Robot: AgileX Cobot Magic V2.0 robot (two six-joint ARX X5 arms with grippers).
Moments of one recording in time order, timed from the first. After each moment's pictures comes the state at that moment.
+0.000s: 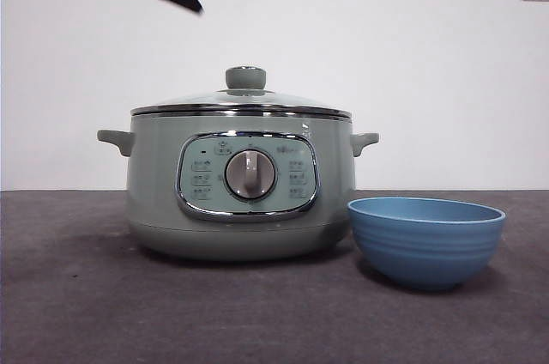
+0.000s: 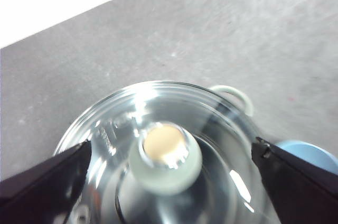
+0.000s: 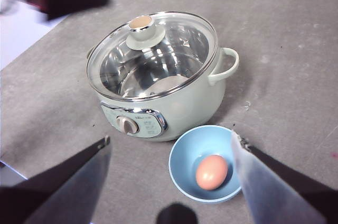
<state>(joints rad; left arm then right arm) -0.53 1.40 1.37 -0.49 0.12 0.08 0.53 0.54 0.87 -0.75 -0.08 0.17</state>
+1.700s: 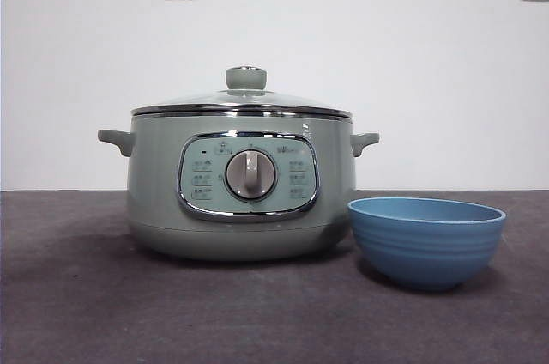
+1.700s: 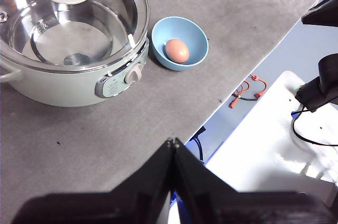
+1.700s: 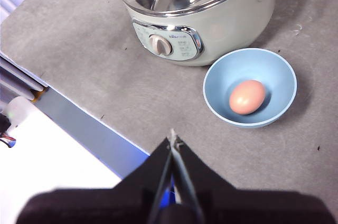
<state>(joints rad) -0.53 0.90 1.37 -1.25 0.34 0.00 0.53 0.54 0.87 -0.98 -0.26 0.14</state>
